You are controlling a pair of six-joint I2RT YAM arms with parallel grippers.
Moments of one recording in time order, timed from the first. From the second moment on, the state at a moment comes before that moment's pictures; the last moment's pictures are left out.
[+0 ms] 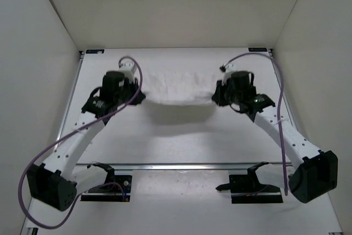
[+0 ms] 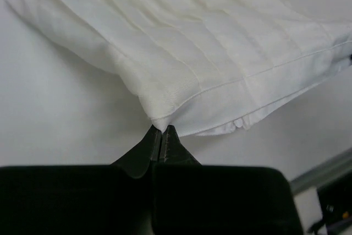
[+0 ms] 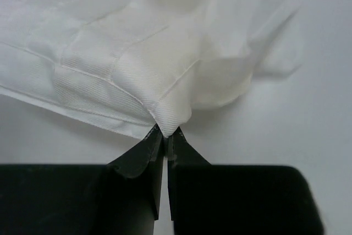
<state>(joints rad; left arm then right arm) -0.36 1.19 1.16 -0.45 0.13 -0.30 0.35 1.22 1.10 -0.39 -0.14 0.14</state>
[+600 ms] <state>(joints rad) -0.25 1.14 0.89 -0.65 0.21 -0.46 0.35 1.30 0.94 -0.41 -0.40 0.36</state>
